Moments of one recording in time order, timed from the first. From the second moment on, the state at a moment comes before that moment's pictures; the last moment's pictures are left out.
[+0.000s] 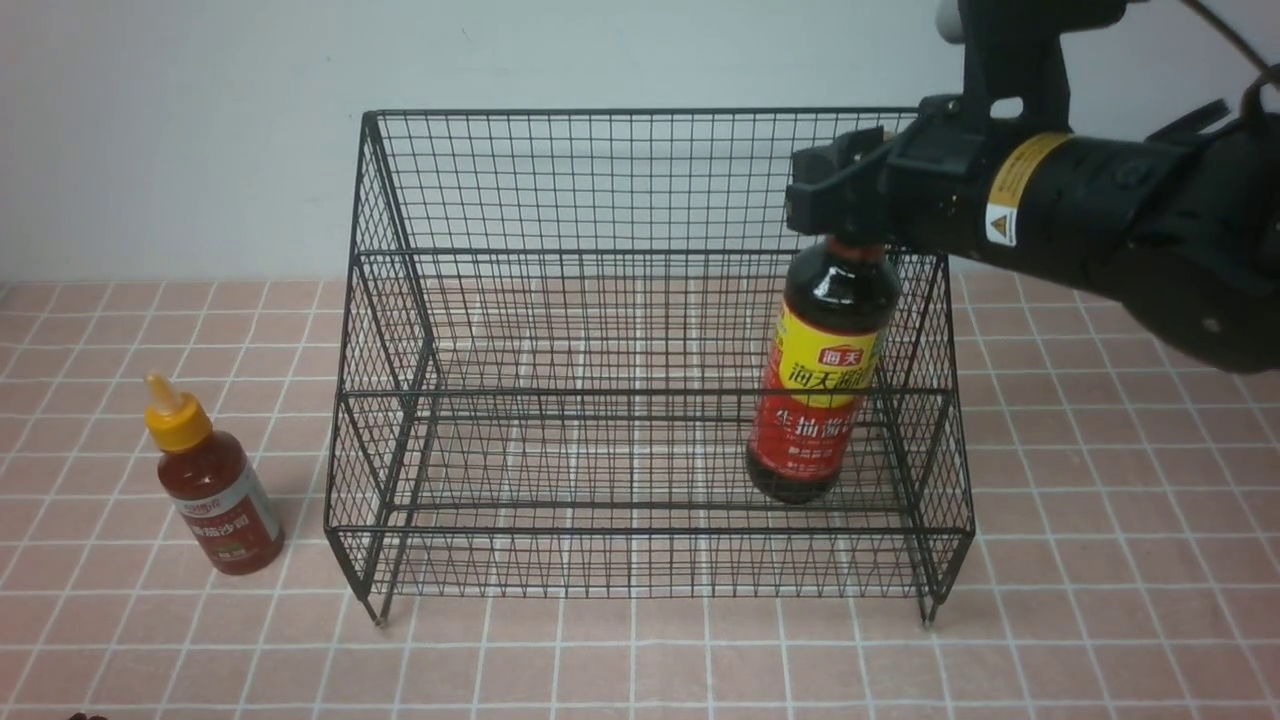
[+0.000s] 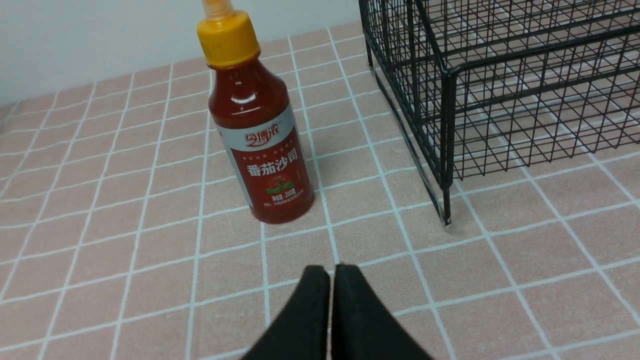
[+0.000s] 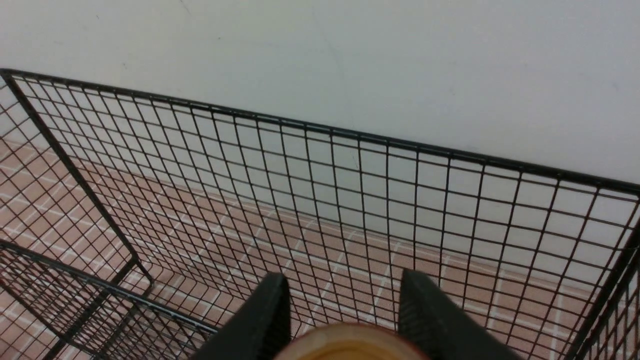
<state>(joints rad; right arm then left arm) 0.47 1.56 -1.14 -0.47 0.10 0.64 -0.06 -0.01 0.03 -0.08 0.38 0.25</state>
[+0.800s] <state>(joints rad) 0.49 1.22 -1.14 -0.48 0.23 0.44 -0.06 -0.01 0.03 -0.08 0.38 0.25</state>
